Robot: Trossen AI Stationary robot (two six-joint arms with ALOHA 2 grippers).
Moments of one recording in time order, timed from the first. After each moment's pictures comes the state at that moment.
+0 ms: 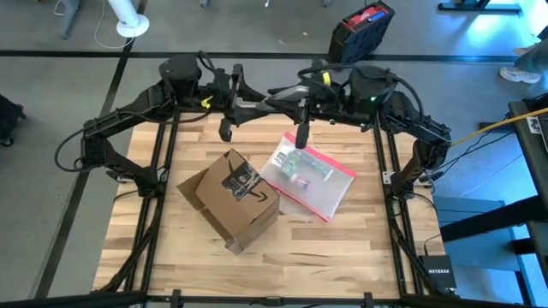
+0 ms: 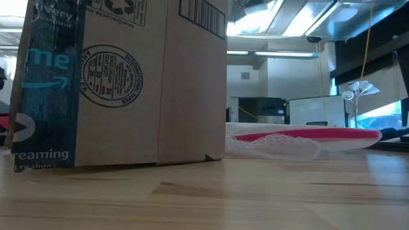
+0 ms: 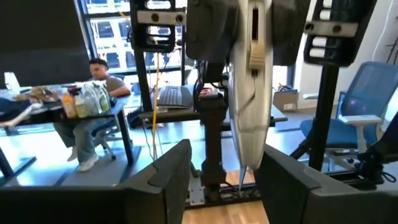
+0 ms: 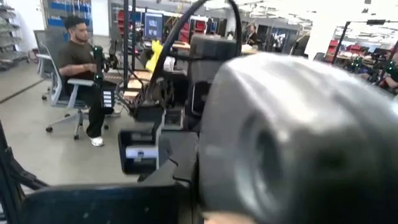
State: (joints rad) left arm 0.30 1.41 1.72 -0.30 0.37 0.09; right arm 0.01 1.72 2.35 -0.63 0.19 -0.11
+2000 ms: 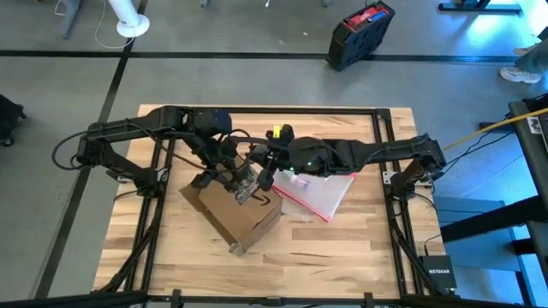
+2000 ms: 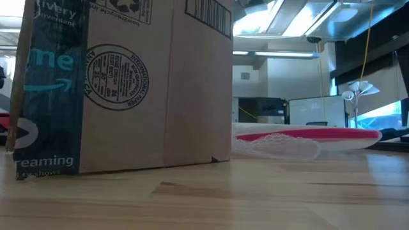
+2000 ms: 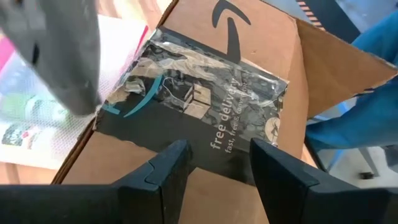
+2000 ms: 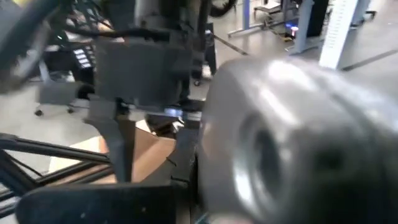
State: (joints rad) left arm 0.12 1.40 1.53 -1.13 0.48 0.32; right arm 0.15 1.71 1.75 -0.34 0.44 0.31
